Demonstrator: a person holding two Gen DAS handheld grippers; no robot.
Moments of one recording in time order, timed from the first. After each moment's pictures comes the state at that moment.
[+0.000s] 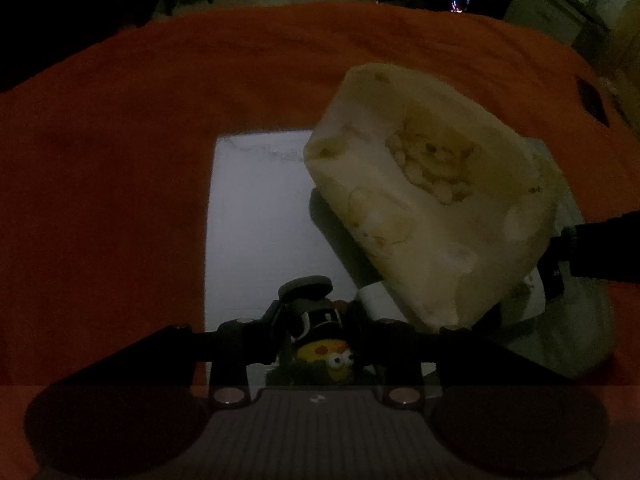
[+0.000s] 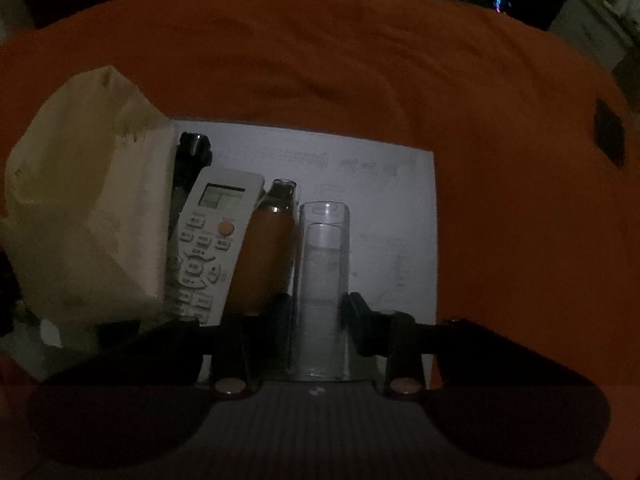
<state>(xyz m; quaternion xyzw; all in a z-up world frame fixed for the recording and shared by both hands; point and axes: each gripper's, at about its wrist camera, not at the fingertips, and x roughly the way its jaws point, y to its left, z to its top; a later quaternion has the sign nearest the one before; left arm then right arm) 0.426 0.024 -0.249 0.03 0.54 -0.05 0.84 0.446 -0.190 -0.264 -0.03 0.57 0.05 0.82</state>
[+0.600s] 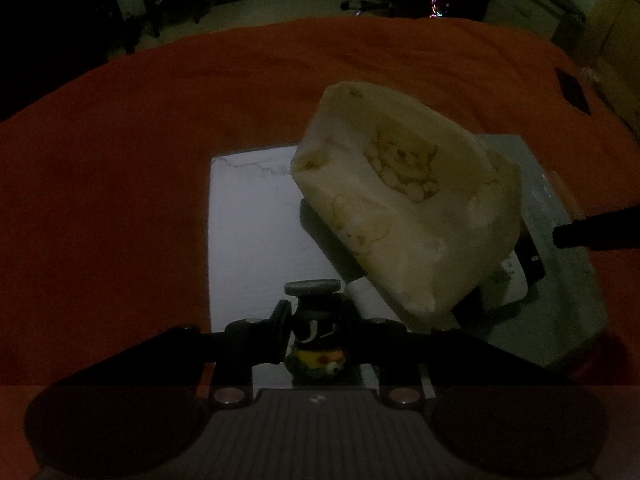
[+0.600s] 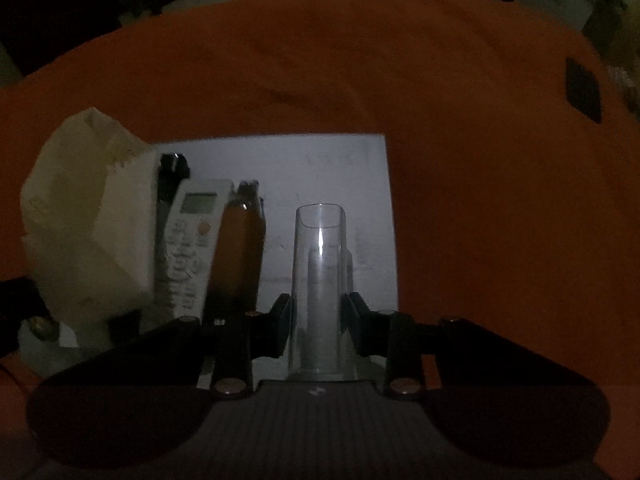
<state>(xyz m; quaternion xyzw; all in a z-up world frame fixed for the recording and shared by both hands) 0.423 0.020 -0.240 0.05 0.53 -0.07 0.85 0.425 -0.201 -0.250 0.03 0.57 0.03 0.82</state>
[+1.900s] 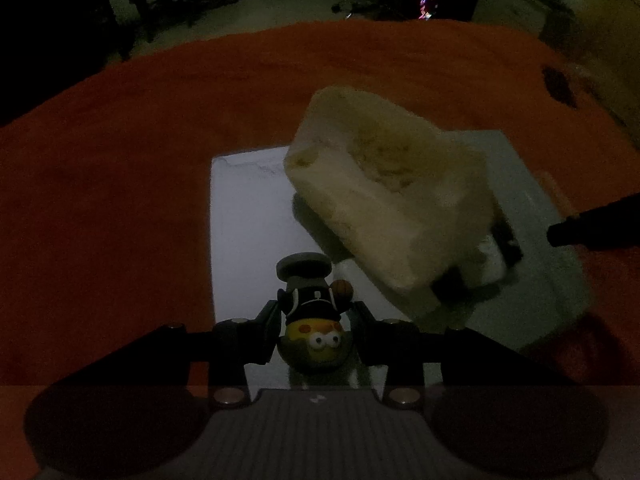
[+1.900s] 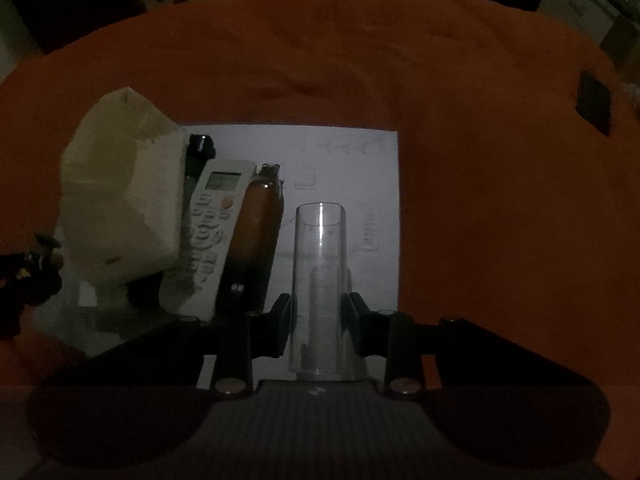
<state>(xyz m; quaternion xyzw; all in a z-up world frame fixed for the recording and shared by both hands) 0.391 0.022 -0.213 0.06 0.52 -0.09 0.85 0.405 -0.217 -0.221 0.01 0.57 0.06 0.82</state>
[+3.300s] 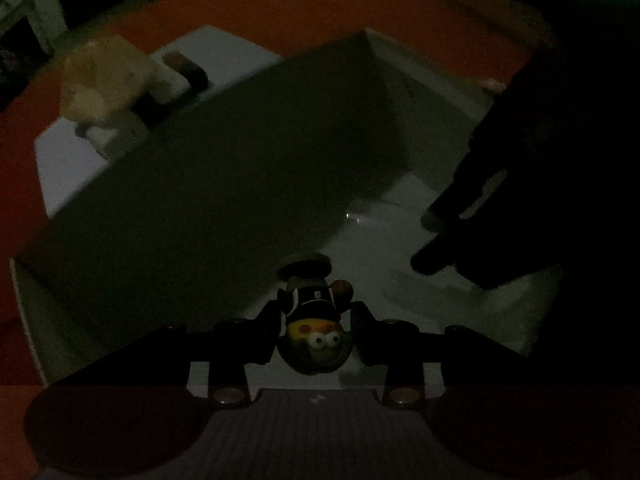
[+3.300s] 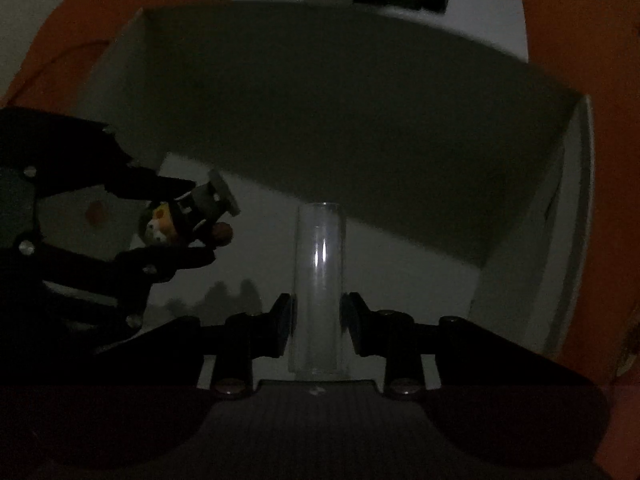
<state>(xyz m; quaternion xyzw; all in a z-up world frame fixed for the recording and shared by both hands) 0.133 -0.046 -0.217 0.20 0.53 -0.33 0.76 0.136 -0.162 -0.224 -0.03 0.66 0.19 0.73</state>
